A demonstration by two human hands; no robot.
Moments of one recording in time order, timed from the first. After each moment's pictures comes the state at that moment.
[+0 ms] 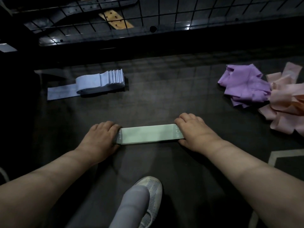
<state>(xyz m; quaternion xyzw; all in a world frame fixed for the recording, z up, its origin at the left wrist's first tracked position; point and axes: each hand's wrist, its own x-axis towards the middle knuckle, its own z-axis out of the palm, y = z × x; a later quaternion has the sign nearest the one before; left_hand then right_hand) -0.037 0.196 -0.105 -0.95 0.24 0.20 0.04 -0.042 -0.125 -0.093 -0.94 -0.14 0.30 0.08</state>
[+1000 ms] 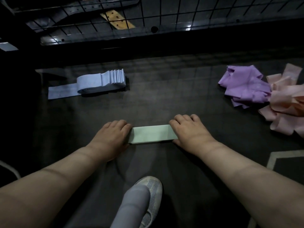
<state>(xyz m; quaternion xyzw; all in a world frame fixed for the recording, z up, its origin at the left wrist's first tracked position) -0.034 0.169 -0.106 -0.93 0.30 0.18 0.02 -0.043 -0.109 -0.094 -0.95 -0.19 0.26 0.00</state>
